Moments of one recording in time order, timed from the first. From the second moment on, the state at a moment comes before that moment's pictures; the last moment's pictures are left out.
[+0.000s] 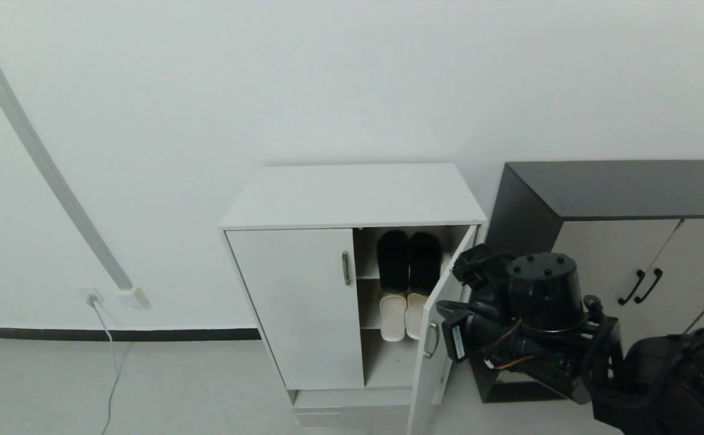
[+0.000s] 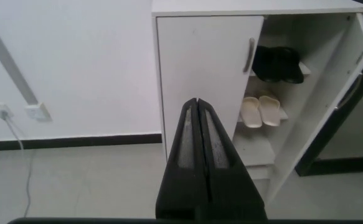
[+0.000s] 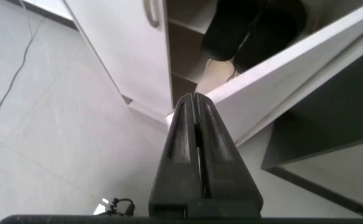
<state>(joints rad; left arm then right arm) 0.00 0.00 0.00 0.00 0.00 0.01 0.74 1.84 -0.72 -0.76 -0.20 0.04</state>
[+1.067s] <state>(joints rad) 0.00 0.00 0.00 0.00 0.00 0.01 0.73 1.84 -0.52 -0.88 -0.19 0.05</state>
